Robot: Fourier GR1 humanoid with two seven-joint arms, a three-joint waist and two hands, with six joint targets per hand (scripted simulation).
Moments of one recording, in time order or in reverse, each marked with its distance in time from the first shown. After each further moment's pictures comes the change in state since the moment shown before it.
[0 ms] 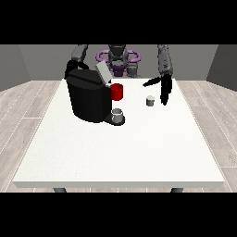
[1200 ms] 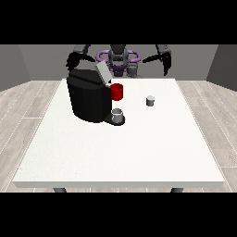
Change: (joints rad) left arm 0.323 -0.105 -0.029 -0.523 0.166 -0.008 0.007; right arm 0.175 0.030 -0.006 -0.082 -0.008 0.027 -0.071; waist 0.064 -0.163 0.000
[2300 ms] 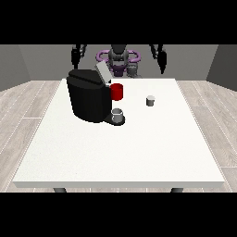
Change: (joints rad) left arm 0.148 -0.148 -0.068 -0.112 0.077 0.087 0.073; right arm -0.021 -0.085 0.013 -0.045 -0.003 0.117 0.128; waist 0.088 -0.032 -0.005
